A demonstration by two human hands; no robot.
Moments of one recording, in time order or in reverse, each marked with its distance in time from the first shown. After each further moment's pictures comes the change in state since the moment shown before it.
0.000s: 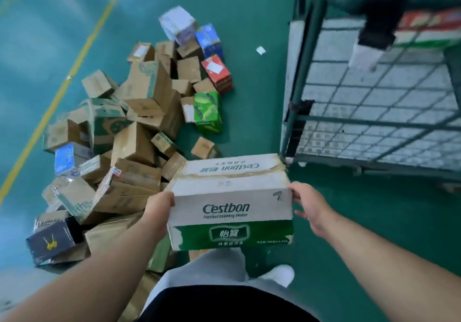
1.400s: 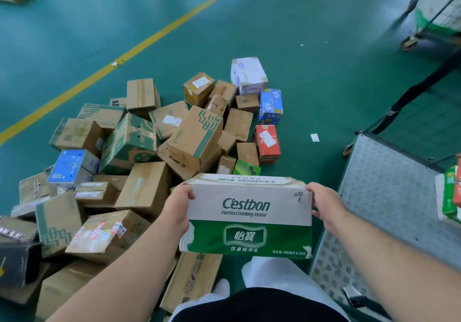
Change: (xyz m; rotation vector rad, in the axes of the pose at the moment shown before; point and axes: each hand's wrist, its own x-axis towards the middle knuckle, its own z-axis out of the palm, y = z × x) left_hand 0.290 0.340 -0.107 -0.677 -0.203 -0.079; right_hand 0.256 -0.447 0.280 -0.329 0.179 -0.139
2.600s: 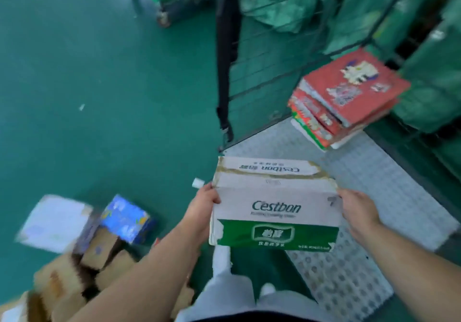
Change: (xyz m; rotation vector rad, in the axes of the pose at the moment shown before) left_hand 0.173 0.124 0.803 1.020 -0.845 -0.006; right_hand 0.349 -0.089 -0.388 0.565 0.924 0.485
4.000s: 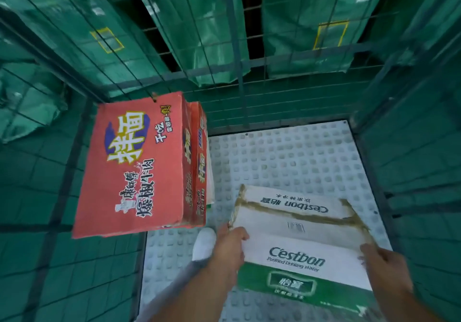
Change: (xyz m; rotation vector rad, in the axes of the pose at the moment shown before) left_hand 0.314 -0.048 0.605 0.889 -0.357 -0.357; right_hand 0.314 0.162 -0.156 0.563 0.595 0.836
